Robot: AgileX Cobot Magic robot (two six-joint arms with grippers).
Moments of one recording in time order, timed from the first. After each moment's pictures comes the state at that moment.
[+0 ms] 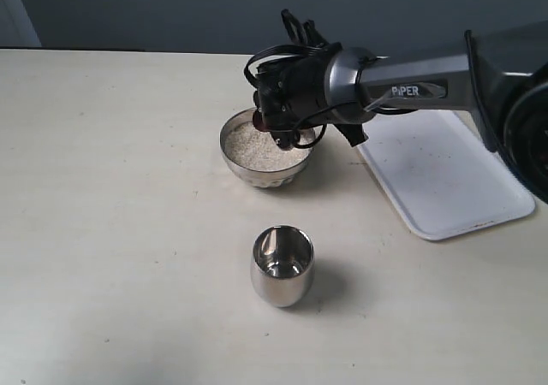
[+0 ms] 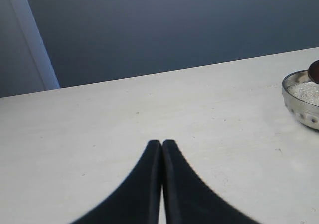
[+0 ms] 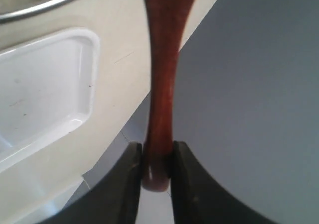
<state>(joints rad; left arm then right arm) -0.24 0.01 0.00 0.03 0.21 0.07 0.86 2.20 -1.51 -1.29 0.99 -0.36</state>
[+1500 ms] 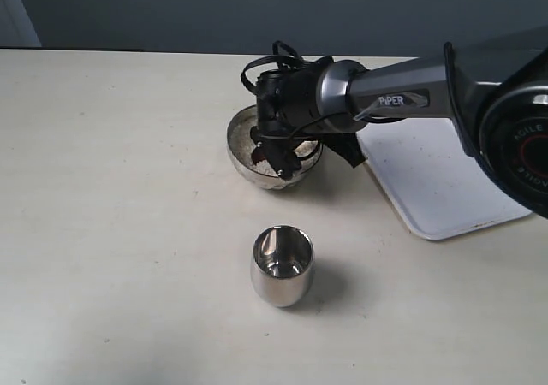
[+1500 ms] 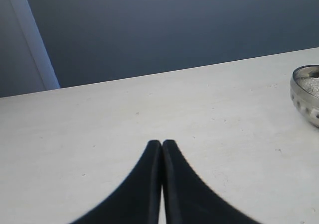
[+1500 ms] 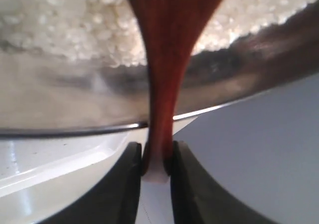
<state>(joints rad) -0.24 0.01 0.00 0.03 0.21 0.07 0.86 2.24 -1.52 -1.11 0.93 -0.65</state>
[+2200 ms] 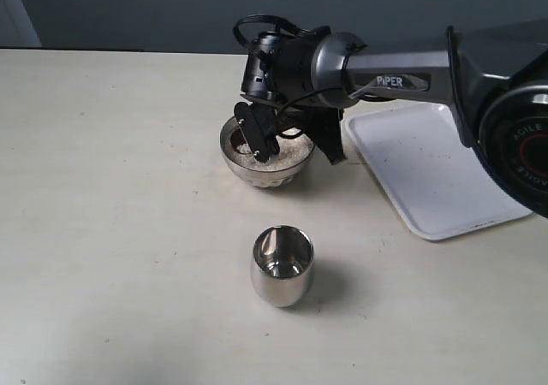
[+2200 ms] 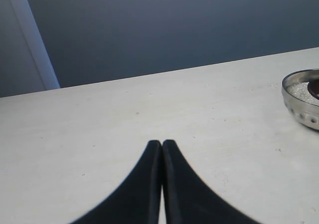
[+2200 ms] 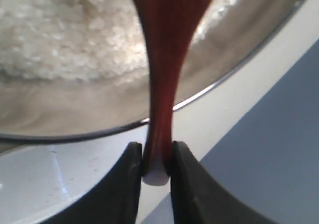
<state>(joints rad) -0.24 0.01 0.00 0.03 0.21 0.07 0.86 2.24 -1.66 -0.85 0.98 -0.72</state>
